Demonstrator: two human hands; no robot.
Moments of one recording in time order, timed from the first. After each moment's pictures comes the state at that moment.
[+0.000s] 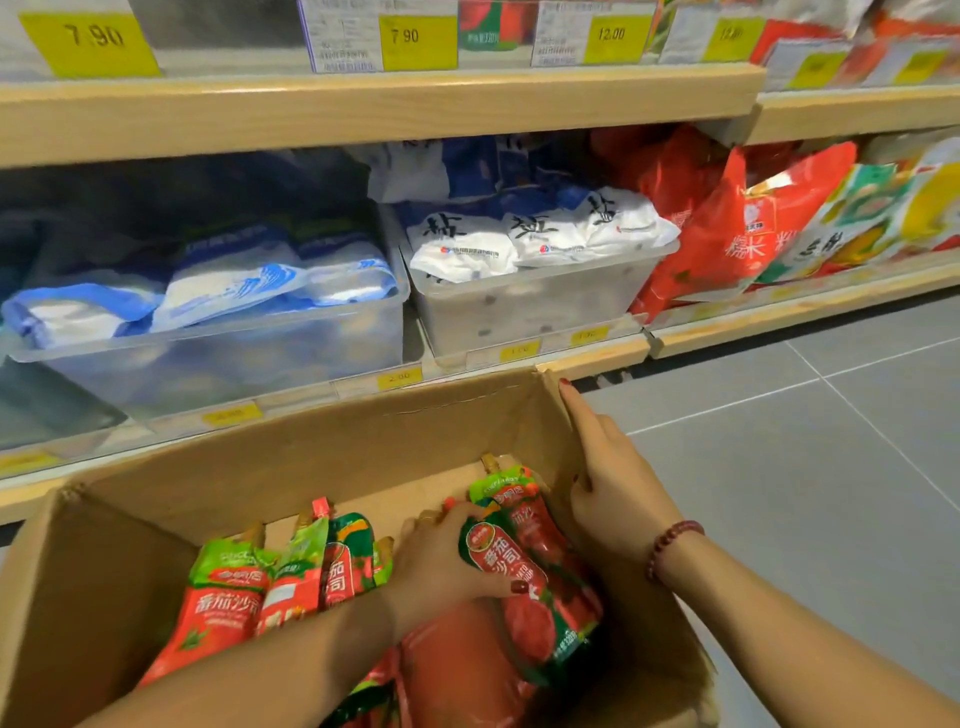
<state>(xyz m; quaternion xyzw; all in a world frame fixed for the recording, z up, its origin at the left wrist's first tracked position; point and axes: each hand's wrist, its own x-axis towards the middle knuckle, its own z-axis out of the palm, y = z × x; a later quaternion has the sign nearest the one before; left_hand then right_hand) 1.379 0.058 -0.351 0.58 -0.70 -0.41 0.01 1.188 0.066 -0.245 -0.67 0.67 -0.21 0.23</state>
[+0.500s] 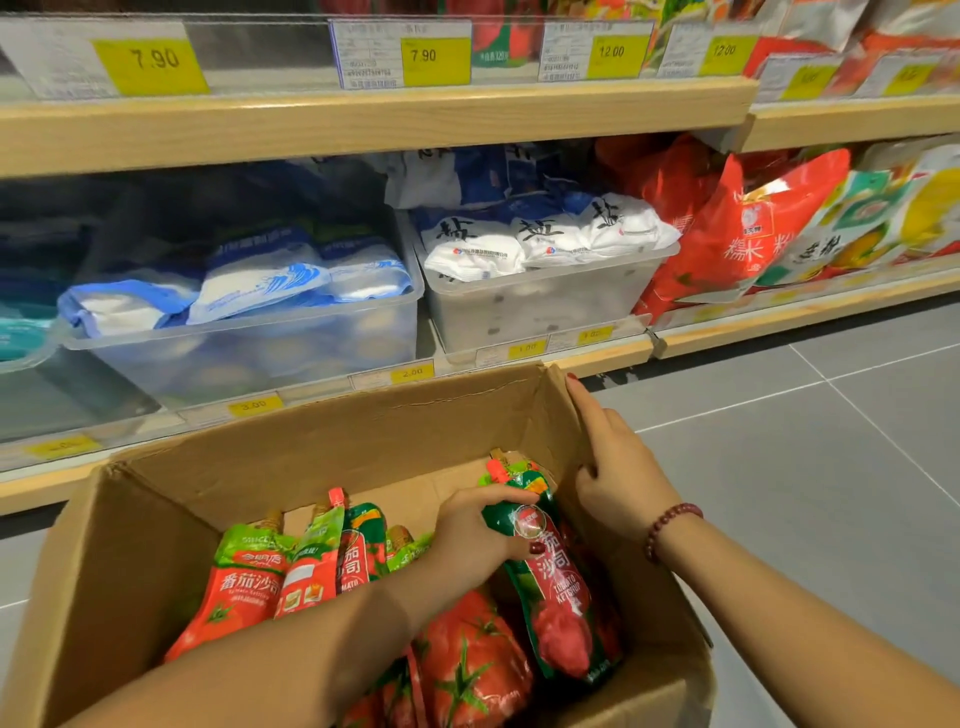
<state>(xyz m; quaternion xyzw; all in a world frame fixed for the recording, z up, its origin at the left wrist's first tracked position) 1.356 0.072 -0.301 0.54 -0.59 -0.56 0.25 1.188 0.066 -0.246 -0.66 0.69 -0.20 0.22</state>
